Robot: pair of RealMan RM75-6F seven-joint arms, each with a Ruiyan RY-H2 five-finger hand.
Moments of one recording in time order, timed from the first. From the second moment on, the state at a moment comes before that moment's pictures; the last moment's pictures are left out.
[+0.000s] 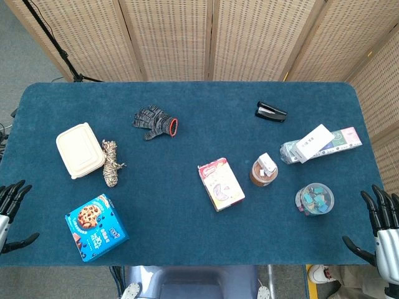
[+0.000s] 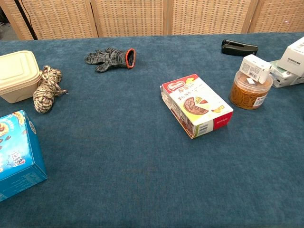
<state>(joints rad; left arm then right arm) -0.03 -0.98 0.06 -1.67 1.67 1.56 -0.10 -0.09 -1.04 0.05 -1.79 -1.72 1.75 -0.12</state>
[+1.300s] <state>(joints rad) -0.83 -1.15 -0.22 -1.39 1.33 0.55 -0.41 -0.04 -1.07 0.13 -1.74 -1.46 1.64 -0.16</state>
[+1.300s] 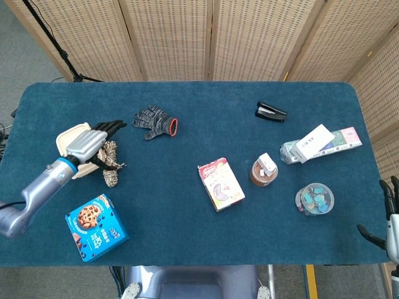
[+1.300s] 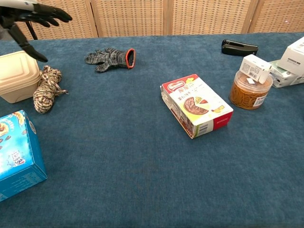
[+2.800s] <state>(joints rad) -1.15 -1.49 -0.18 -0.99 1.41 0.07 -0.52 -0.03 -1.08 0.15 -1.70 -1.42 1.63 -0.15</state>
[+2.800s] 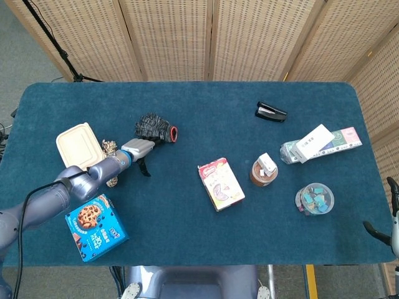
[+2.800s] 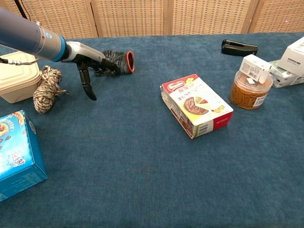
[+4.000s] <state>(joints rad) -1.16 -1.57 -0.14 -0.84 1.22 0.34 -0.17 -0.02 -1.08 0.16 -1.69 -1.39 1.62 -0.14</state>
